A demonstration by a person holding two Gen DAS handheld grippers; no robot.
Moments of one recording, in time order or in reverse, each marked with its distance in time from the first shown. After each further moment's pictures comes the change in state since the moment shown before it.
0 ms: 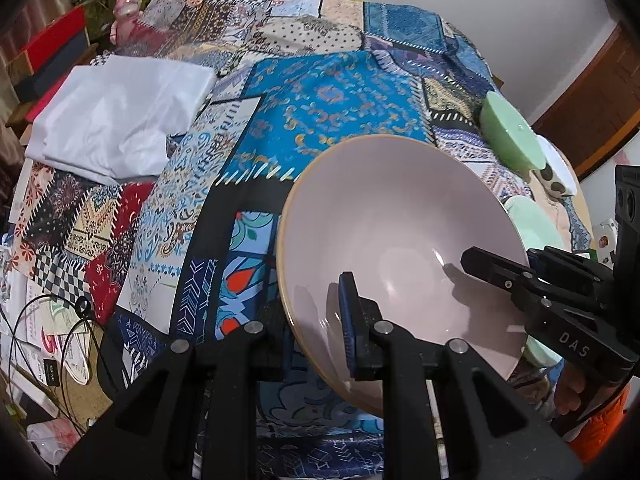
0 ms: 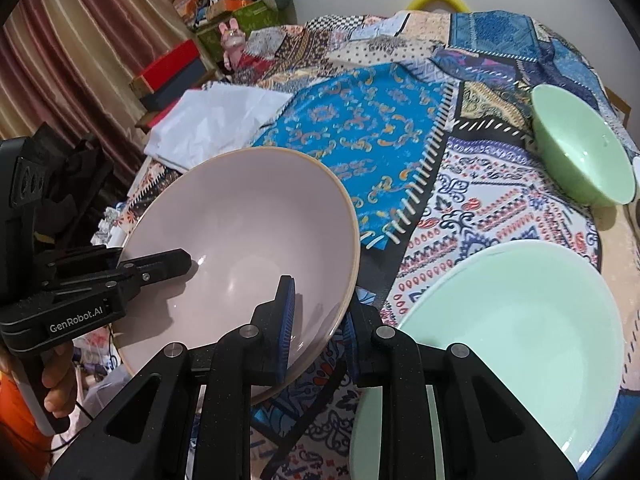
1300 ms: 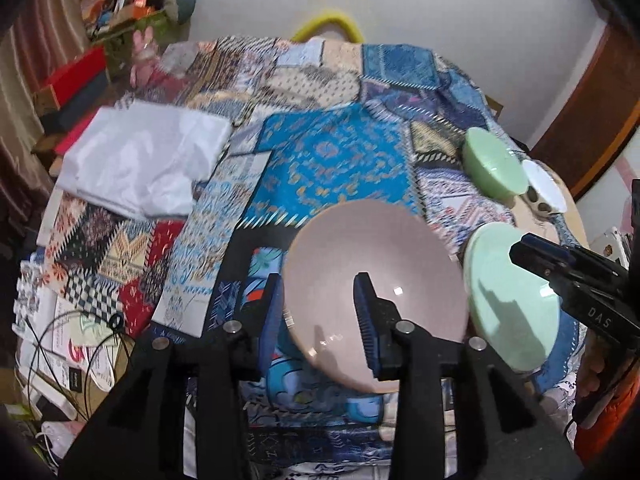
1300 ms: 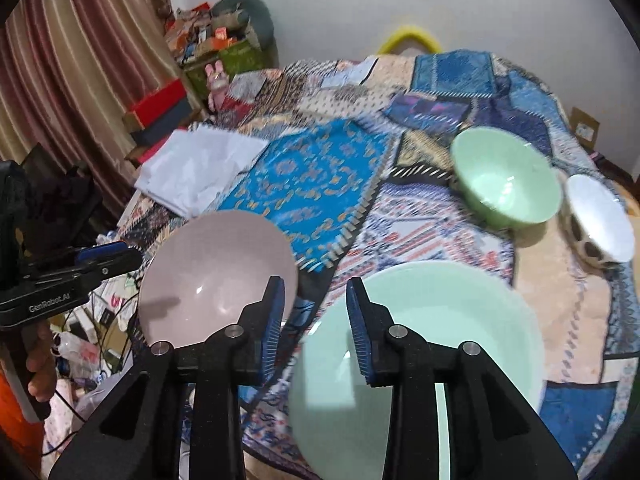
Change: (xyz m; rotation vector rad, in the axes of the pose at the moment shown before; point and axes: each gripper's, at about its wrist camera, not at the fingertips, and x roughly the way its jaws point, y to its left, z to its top) left arm -0.067 -0.029 0.000 0.038 -0.157 0.059; right arm -0.077 -0.024 -0.003 0.011 -0.162 -0.094
